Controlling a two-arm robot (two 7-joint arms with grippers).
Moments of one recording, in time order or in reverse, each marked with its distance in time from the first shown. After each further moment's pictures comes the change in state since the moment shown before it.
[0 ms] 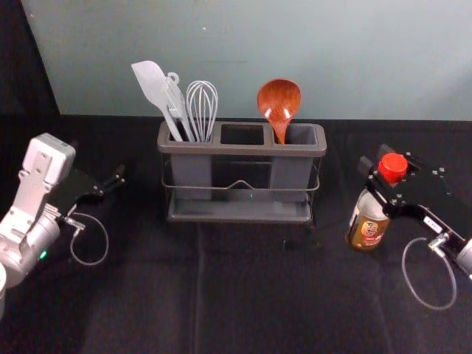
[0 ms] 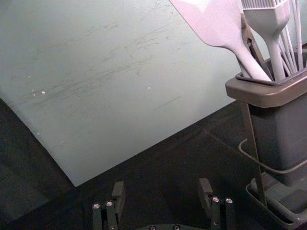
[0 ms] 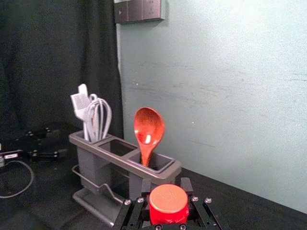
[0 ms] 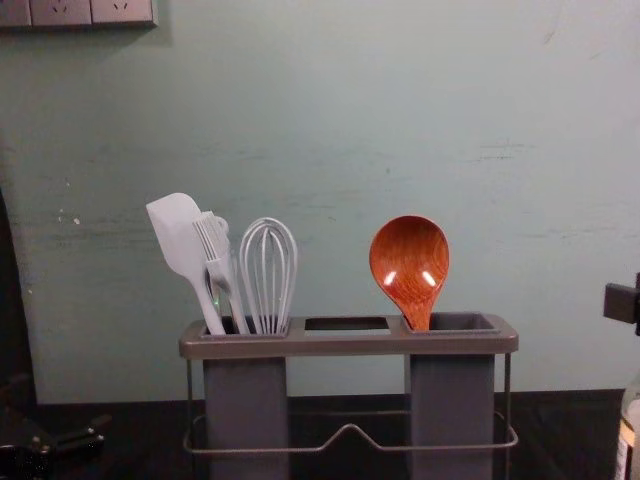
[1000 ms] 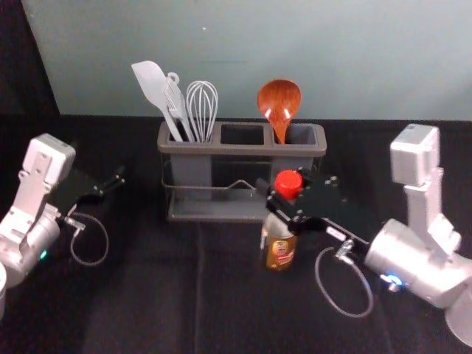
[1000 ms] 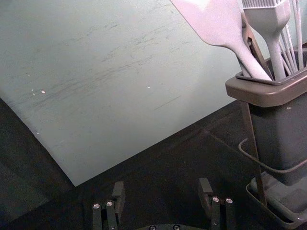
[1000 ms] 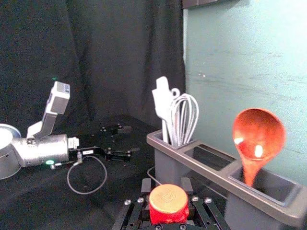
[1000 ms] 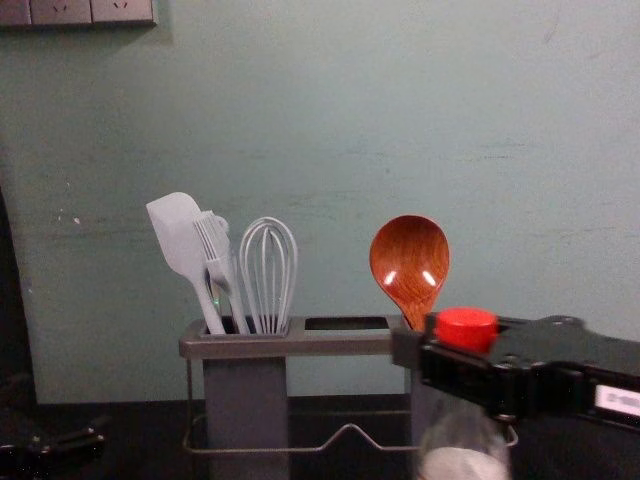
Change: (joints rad) left arm 0.000 0.000 0.000 0.000 0.000 0.000 0.000; right arm 0.187 -0.067 -0.263 0.066 -0.016 0.079 0.071
